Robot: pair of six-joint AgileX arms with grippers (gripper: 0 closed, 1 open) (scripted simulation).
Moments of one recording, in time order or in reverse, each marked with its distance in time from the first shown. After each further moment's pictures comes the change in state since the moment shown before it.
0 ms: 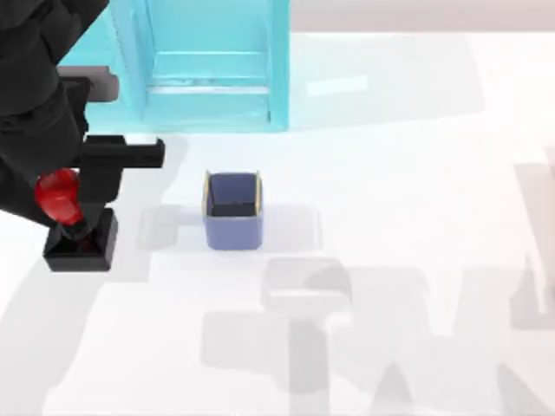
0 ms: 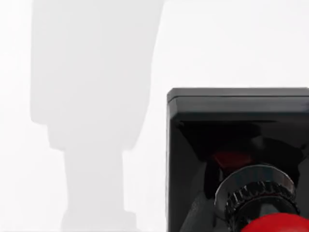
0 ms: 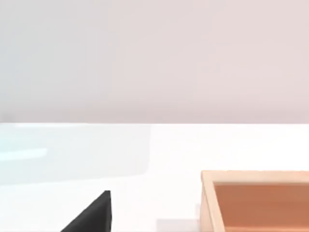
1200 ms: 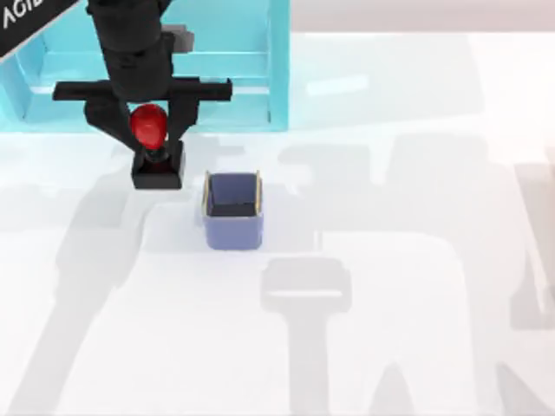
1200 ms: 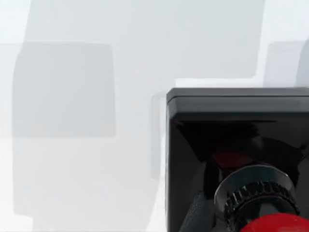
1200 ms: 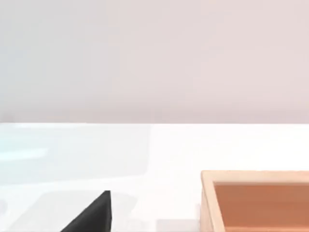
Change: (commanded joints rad) left arm 0.018 0.634 0.593 0.041 0.002 0.034; right arm 0.000 0.000 0.000 0.000 0.000 0.000
